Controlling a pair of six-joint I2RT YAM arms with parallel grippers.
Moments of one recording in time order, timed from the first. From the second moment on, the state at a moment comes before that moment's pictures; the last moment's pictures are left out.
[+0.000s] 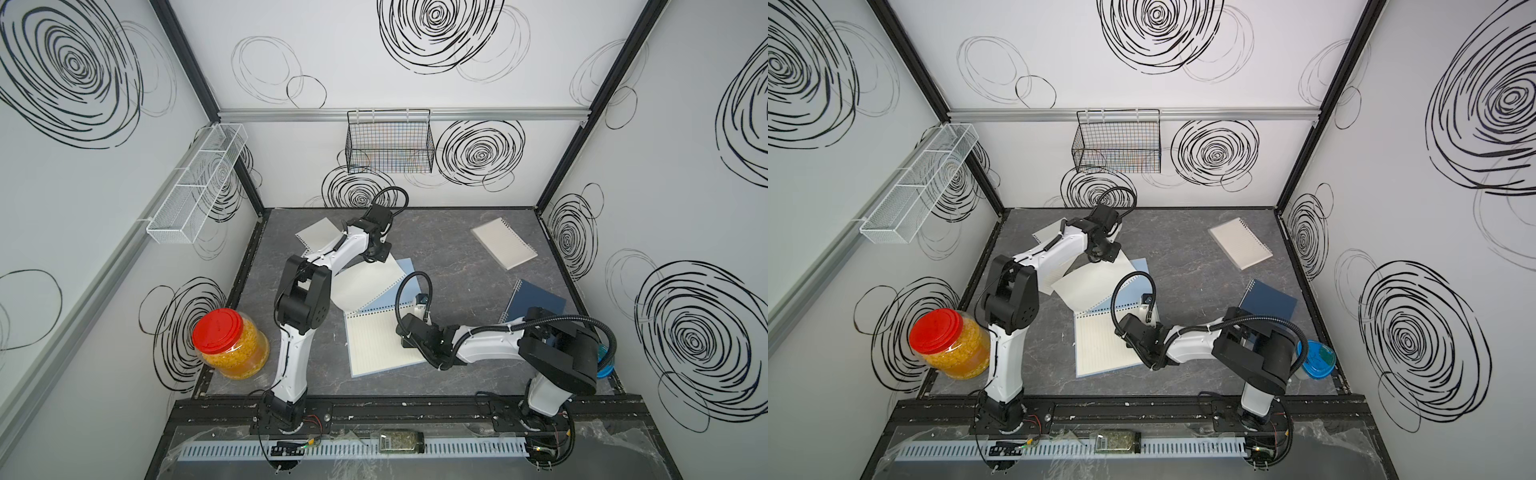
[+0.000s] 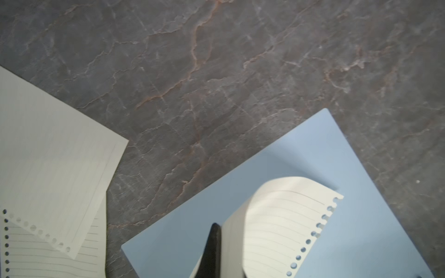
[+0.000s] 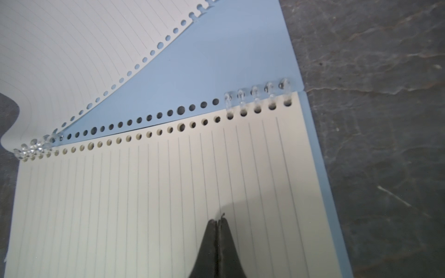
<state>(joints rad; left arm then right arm) -0.43 2.14 1.80 -0.79 -0.09 -0.05 1.14 1.72 0.72 0.01 0.45 0.96</state>
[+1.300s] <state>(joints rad) -0.69 2.11 1.90 -0.79 0.01 -0.05 1.03 1.60 0.73 -0.24 0.37 0.79</state>
